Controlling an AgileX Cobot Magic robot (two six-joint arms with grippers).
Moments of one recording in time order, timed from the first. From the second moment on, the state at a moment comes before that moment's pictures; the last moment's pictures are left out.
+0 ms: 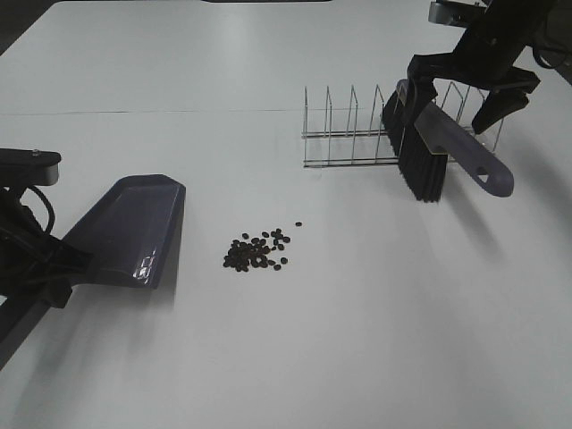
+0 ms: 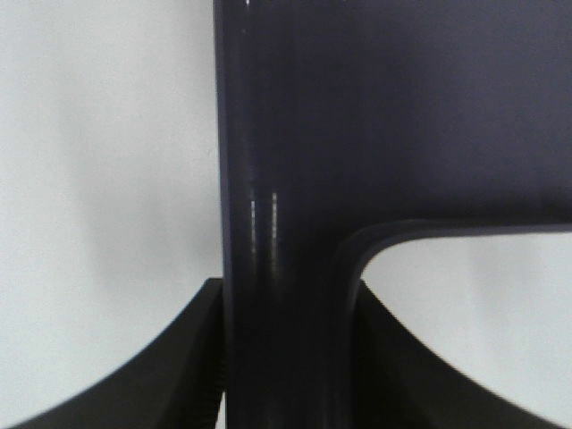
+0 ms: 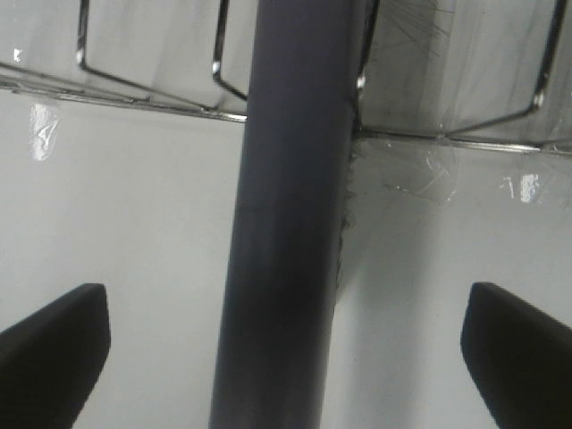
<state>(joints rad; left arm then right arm) -0.34 1.64 -0.76 -0.01 0.57 -0.18 0.01 2.33 -2.03 0.18 1.22 -0.12</state>
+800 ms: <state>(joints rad) -0.34 1.64 -0.76 -0.01 0.57 -0.18 0.01 2.47 -2.09 0.18 1.22 -0.12</state>
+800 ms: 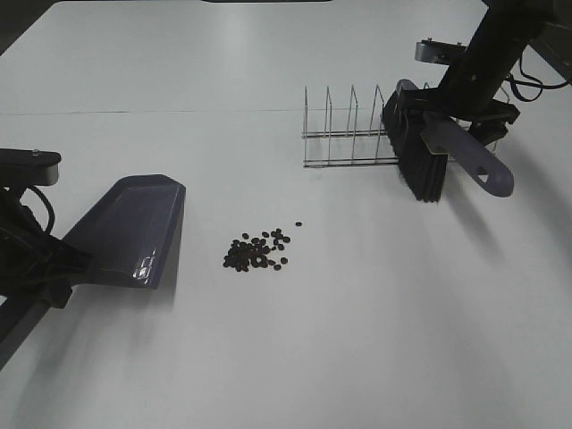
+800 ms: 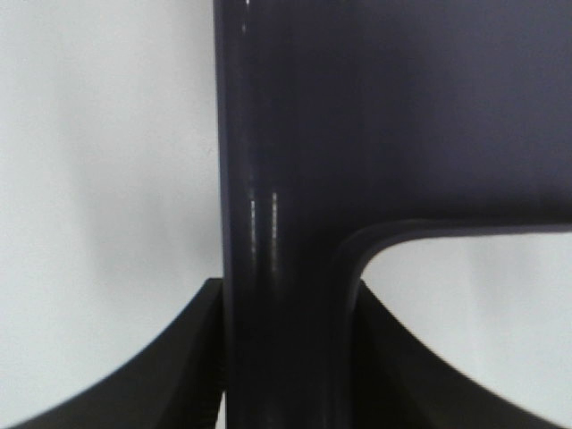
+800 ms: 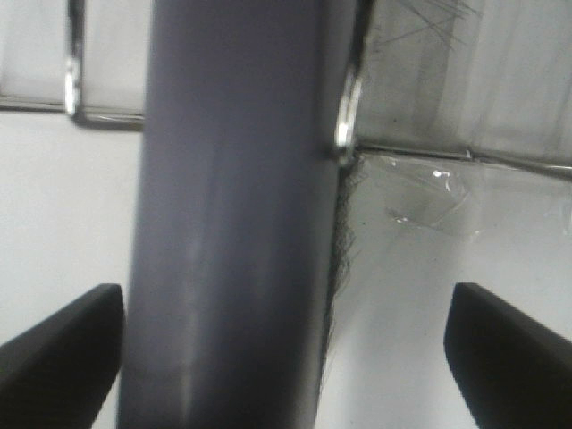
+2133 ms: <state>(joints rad) -0.34 1.64 -0.76 -0.01 0.57 -0.18 0.02 2.42 -2.10 0.14 1.22 -0.12</state>
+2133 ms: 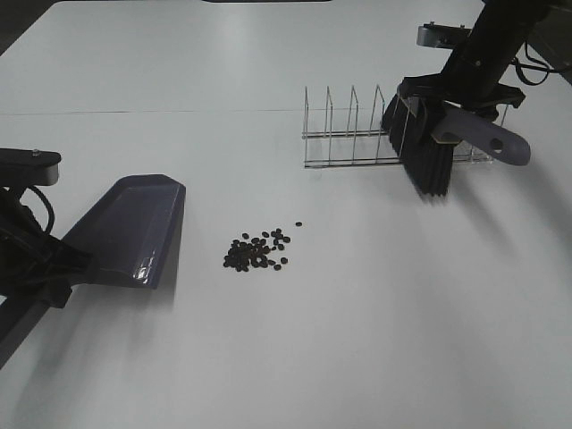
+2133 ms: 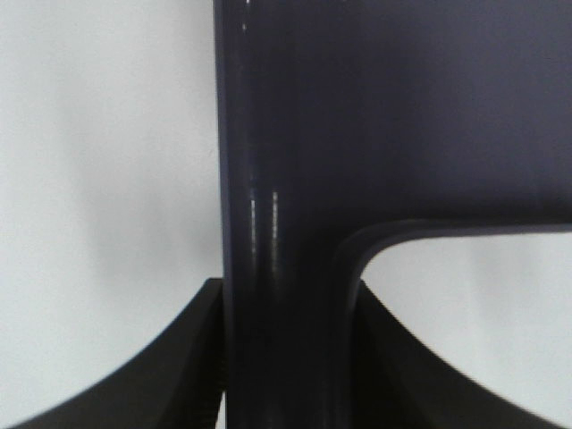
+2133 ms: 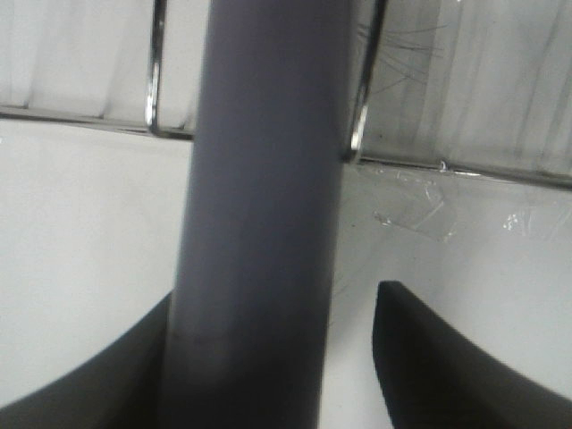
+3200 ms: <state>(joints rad) -0.34 1.64 -0.76 -0.01 0.57 -0.18 0.02 2.42 -2.07 0.14 1.22 -0.12</state>
